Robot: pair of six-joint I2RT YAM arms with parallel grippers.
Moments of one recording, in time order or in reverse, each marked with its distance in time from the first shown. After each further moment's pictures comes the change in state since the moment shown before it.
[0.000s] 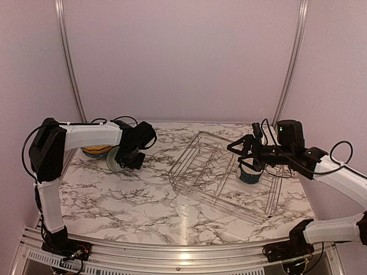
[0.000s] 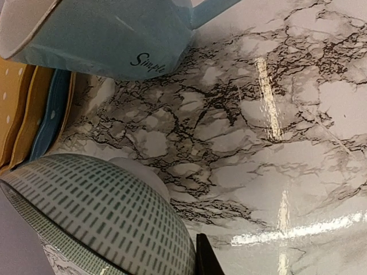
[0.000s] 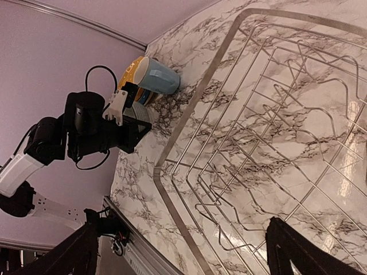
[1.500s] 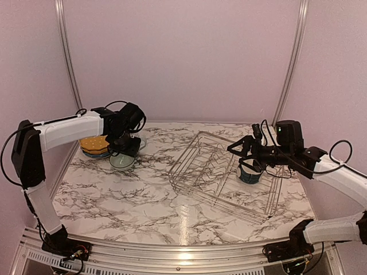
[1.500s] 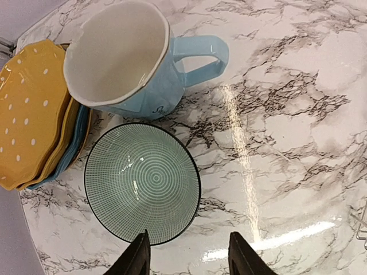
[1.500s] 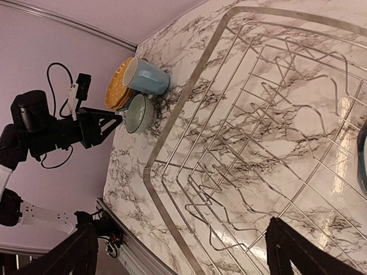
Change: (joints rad) left arm 0.050 -0.123 0.023 0.022 0.116 0.077; right arm 0.000 0.006 0.002 -0.025 0.023 -0.007
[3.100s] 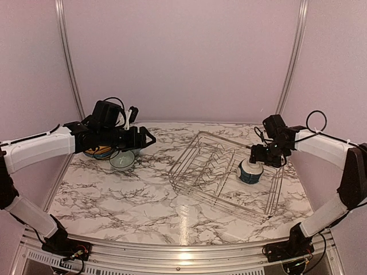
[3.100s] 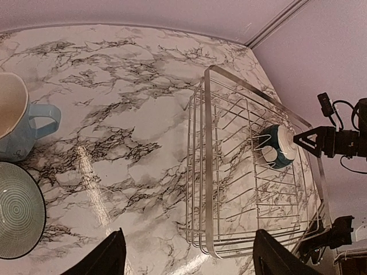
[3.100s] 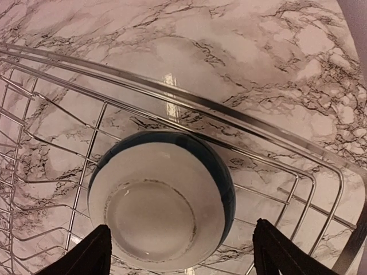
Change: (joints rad) left arm 0.000 -0.402 -0.369 0.600 0.521 -0.209; right arm -0.191 0.401 0.270 -0.436 0.549 -0.393
